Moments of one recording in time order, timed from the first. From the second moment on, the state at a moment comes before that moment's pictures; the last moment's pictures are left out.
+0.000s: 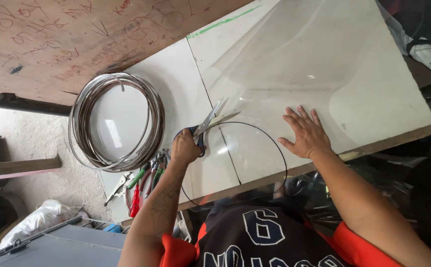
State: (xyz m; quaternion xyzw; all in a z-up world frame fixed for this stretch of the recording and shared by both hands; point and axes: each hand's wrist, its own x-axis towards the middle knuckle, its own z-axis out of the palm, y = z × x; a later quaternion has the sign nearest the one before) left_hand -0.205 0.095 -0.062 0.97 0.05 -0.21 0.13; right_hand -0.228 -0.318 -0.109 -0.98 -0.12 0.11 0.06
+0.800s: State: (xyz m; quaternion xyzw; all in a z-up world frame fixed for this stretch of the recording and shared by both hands) left_hand -0.186 0.089 0.008 0.87 0.10 -0.42 0.23; right_hand -0.192 -0.321 -0.097 -0.98 -0.07 0.15 0.06
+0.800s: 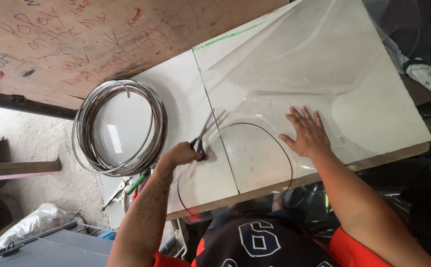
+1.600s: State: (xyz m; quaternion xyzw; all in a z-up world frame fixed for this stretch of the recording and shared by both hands) left_hand -0.332 0.089 0.086 0.50 0.44 0.00 0.75; right_hand -0.184 -0.324 -0.103 -0.99 -0.10 0.09 0.11
